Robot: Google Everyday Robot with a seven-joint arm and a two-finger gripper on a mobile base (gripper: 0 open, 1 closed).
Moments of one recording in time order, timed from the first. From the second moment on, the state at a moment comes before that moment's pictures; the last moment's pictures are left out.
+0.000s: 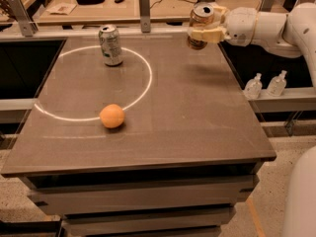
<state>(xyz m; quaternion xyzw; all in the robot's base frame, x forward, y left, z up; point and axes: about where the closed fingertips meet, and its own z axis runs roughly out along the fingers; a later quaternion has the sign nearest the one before) 0.728 -0.123 0.975 -0.51 0.50 0.29 0.64</state>
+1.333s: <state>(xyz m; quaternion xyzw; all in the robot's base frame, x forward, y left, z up) 0.678 -0.115 0.965 -0.69 0.26 0.00 0.67</state>
